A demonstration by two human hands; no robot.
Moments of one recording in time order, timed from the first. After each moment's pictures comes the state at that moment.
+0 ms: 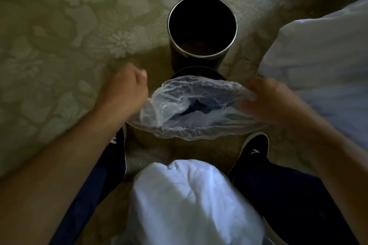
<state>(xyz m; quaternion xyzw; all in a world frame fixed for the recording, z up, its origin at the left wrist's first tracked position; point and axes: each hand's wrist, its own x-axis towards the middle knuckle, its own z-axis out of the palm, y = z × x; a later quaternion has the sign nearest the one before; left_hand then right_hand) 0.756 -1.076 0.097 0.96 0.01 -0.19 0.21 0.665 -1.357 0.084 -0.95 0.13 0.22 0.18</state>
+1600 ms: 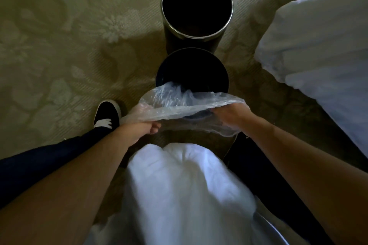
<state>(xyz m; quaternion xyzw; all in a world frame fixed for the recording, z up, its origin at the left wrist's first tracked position) 0.669 -1.064 -0.020 0.73 0.28 -0.43 0.45 0.620 -1.312 0.000 -0.85 0.27 0.40 0.24</state>
